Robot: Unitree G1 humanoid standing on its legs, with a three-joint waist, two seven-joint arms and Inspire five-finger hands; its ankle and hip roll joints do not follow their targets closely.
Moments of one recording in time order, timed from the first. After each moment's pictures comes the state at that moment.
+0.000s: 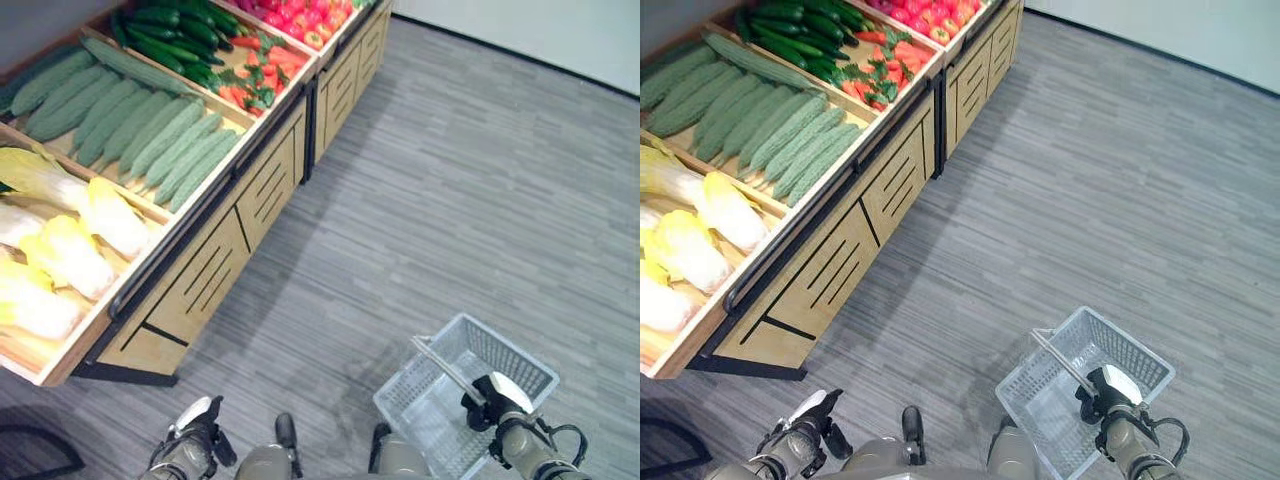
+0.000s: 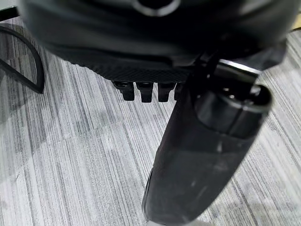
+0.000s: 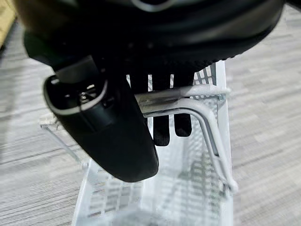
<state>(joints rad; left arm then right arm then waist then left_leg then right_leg) -0.16 0.33 -0.40 1.38 0.29 -0.11 0.21 -0.10 -0.47 0.36 1.20 -0.32 -0.16 -0.29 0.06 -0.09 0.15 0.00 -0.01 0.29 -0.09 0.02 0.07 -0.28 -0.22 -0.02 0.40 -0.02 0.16</state>
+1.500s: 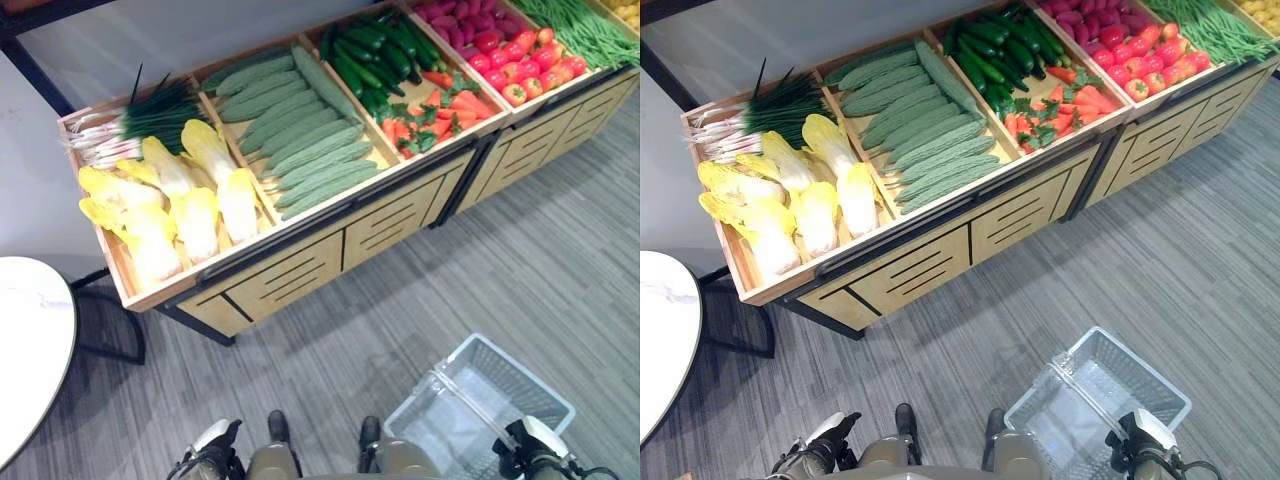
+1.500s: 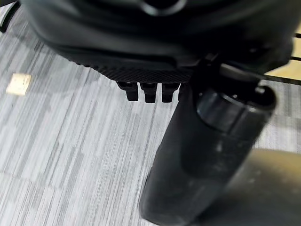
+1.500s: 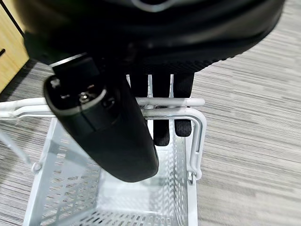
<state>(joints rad) -0.13 0.25 -0.46 1.39 0.30 -0.10 0.22 -0.01 -0.50 0.30 1.29 -0.30 -0.13 -0.30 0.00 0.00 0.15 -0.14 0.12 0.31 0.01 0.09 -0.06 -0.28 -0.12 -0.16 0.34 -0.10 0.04</state>
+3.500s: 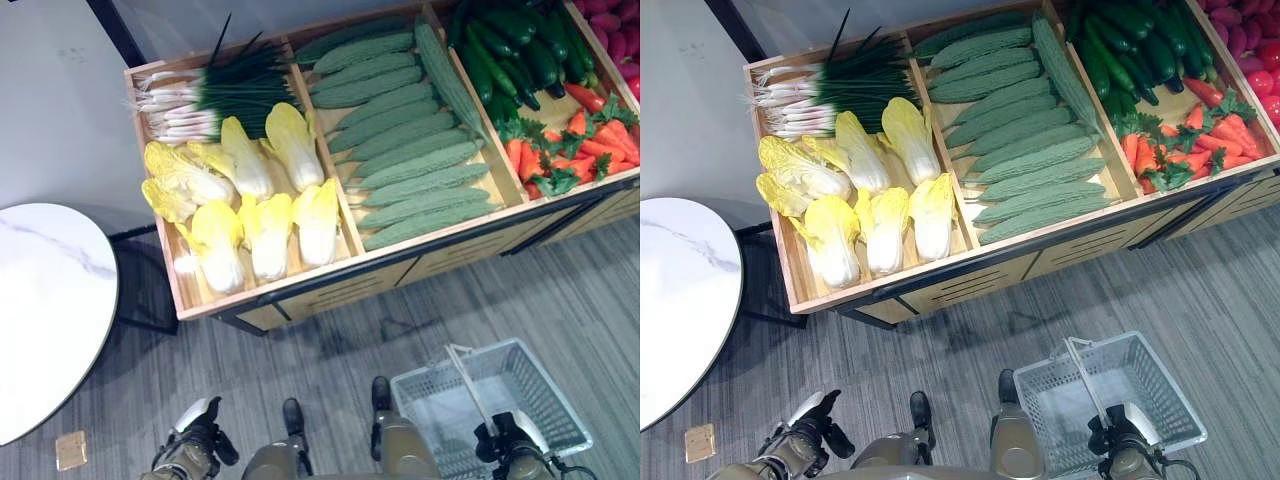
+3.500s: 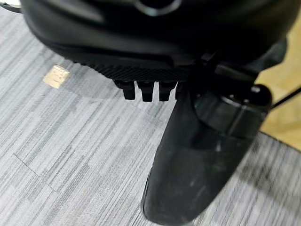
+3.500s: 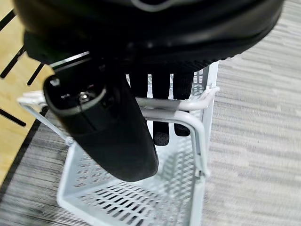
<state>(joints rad) -0.15 0.31 -0.32 1.39 0.22 -0.10 0.22 -0.06 -0.39 0.18 1.35 -0.14 -0.14 -0.28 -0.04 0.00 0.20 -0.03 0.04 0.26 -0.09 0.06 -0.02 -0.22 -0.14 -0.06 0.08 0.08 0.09</state>
